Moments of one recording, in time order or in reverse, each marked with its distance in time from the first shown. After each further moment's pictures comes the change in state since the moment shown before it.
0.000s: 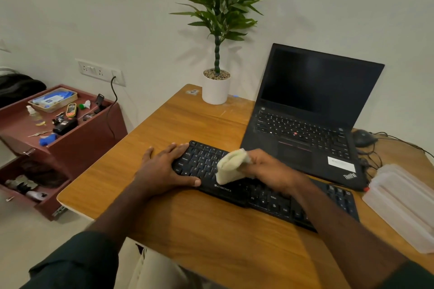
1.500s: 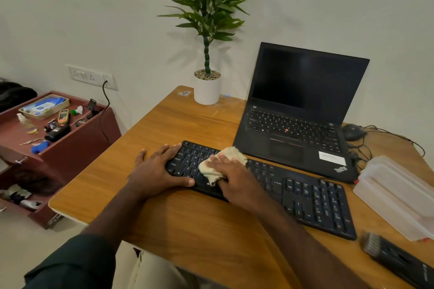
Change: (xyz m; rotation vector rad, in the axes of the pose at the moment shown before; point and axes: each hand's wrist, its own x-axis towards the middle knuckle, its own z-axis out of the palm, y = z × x) left_hand 0.002 -0.001 0.005 0.005 0.016 -0.005; right_hand -0.002 0.013 0.061 -0.660 0.280 0.022
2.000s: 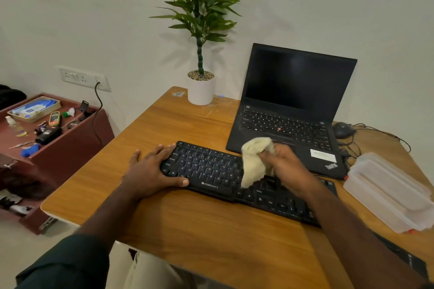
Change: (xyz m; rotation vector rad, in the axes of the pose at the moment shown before) left_hand -0.001 0.000 -0.002 -0.014 -0.016 0.011; right_hand -0.025 0.054 -0.077 0.845 0.143 0.202
